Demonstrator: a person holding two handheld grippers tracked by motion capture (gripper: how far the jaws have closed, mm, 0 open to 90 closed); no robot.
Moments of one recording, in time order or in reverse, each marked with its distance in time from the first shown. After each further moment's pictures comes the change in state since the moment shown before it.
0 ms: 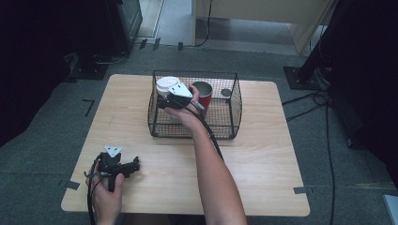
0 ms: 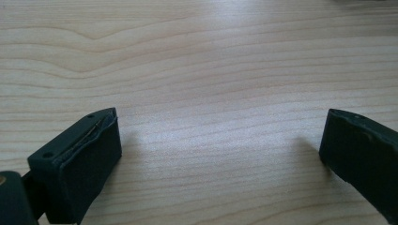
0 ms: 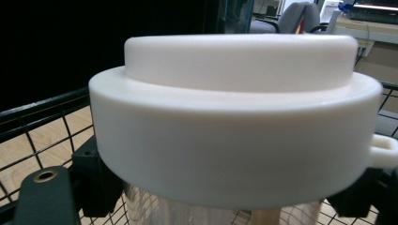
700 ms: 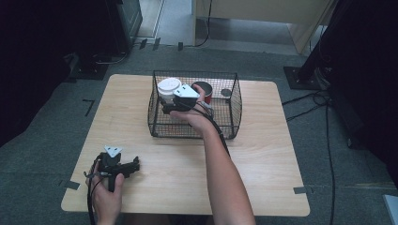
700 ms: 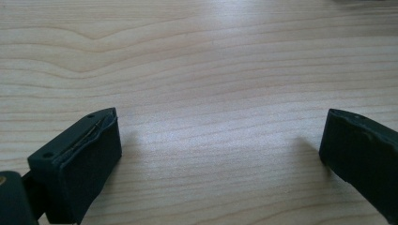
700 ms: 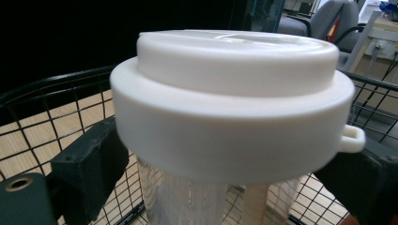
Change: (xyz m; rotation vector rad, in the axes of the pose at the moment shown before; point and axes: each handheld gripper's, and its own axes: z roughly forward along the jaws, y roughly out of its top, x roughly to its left) left arm 0.000 0.000 0.000 0.000 0.000 -0.001; right arm -0.015 0.001 -0.021 0.030 0.117 -0.063
